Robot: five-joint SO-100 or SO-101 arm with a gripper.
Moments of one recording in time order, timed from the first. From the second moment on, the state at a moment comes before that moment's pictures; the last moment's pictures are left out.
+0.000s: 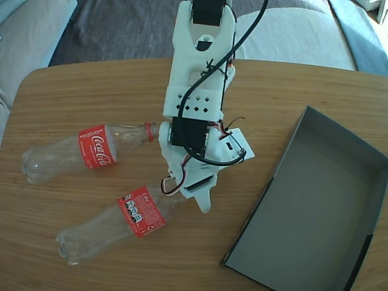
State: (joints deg) arm 4.7 78.1 102.5 62.8 -37.4
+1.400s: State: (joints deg) arm 5.4 73.1 98.9 62.8 -36.8
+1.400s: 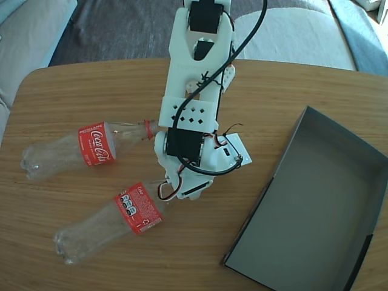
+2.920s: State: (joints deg) arm -2.7 106.6 89.0 83.5 -36.8
